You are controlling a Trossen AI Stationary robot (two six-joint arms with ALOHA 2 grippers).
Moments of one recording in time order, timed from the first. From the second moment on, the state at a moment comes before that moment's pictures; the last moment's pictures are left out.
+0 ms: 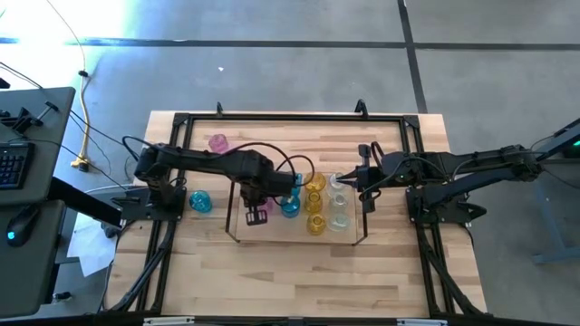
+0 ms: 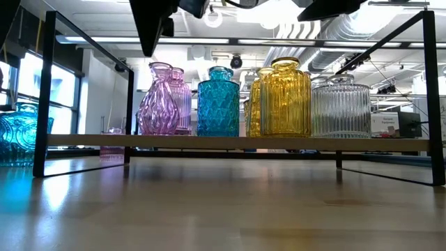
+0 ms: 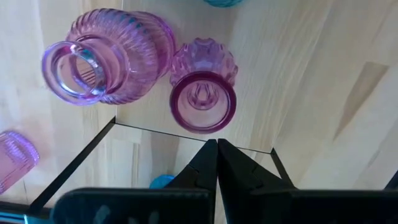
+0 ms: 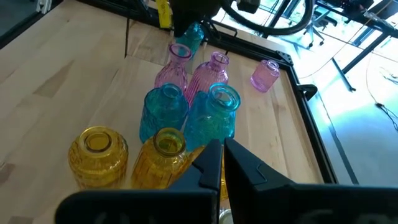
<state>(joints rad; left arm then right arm) -0.10 1.86 1.81 -1.55 -0.02 -0.28 0.11 0.97 0.87 -0.37 0.19 -0.27</state>
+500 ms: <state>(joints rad) -0.10 1.87 1.81 -1.57 0.00 -0.30 0.11 0.97 0.87 -0.37 0.19 -0.27</state>
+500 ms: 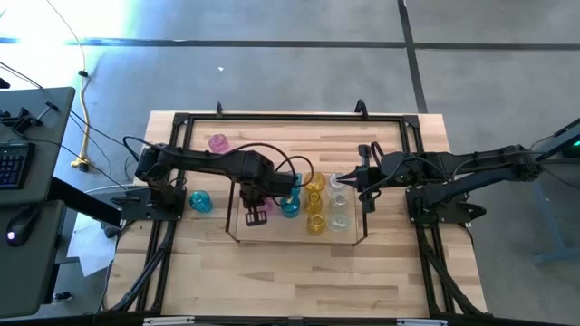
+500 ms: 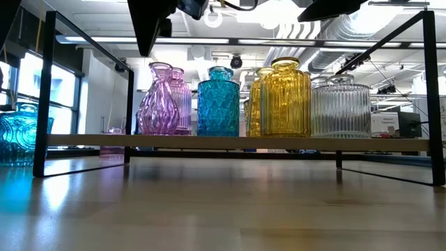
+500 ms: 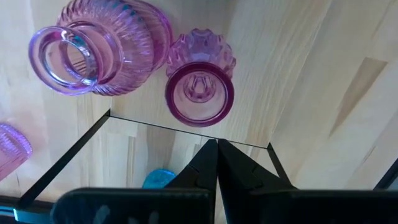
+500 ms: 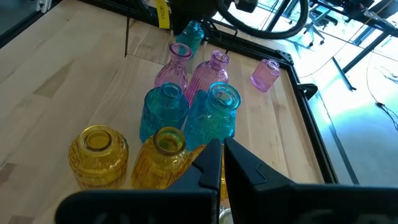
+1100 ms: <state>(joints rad) -0.10 1.90 1.81 -1.55 -0.03 -0.27 0.11 0.97 0.87 -0.37 0.19 -0.27</state>
